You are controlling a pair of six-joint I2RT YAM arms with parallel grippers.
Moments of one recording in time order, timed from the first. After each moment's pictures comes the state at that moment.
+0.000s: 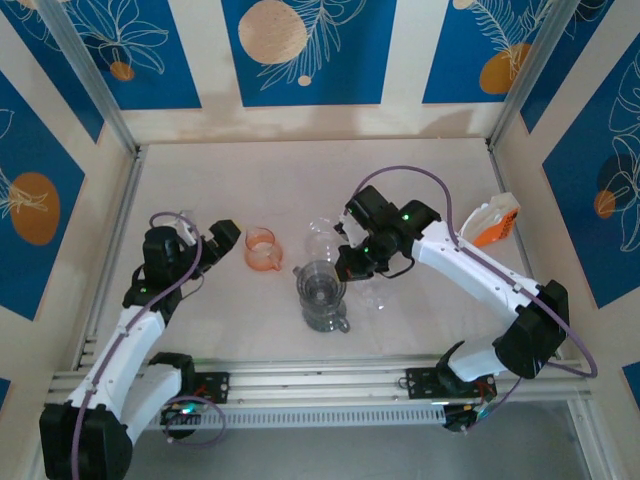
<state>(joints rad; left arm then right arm) -0.12 0.85 0.53 -0.13 0.42 -0.86 0.72 1.41 1.30 -1.14 -0.40 0.45</state>
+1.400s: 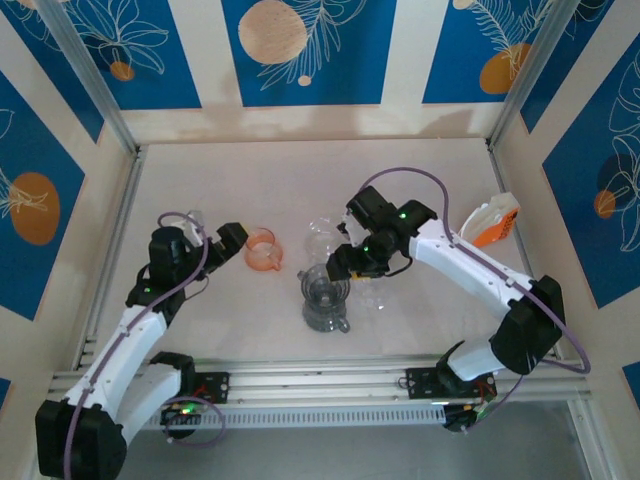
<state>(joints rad) -0.20 0.85 0.53 -0.12 0.42 -0.85 0.68 1.42 1.27 -1.09 -0.38 0.47</state>
